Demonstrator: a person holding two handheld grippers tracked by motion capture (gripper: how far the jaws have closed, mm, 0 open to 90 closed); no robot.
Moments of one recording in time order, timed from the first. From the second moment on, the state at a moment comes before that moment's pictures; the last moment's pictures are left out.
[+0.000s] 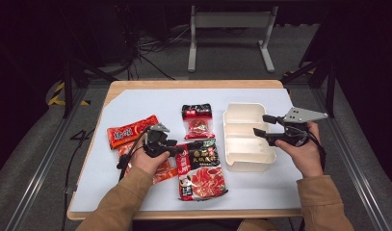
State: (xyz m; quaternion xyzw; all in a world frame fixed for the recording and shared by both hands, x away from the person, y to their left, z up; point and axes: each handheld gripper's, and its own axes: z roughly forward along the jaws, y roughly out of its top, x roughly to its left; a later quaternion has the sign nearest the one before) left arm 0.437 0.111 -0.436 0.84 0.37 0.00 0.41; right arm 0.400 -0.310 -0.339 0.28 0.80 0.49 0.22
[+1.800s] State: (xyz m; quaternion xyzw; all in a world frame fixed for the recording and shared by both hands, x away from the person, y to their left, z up) left arm 0.402 0.114 -0.370 0.82 0.30 0.04 0.48; right arm 0.389 -0.304 -0.326 0.26 0.78 0.52 0.23
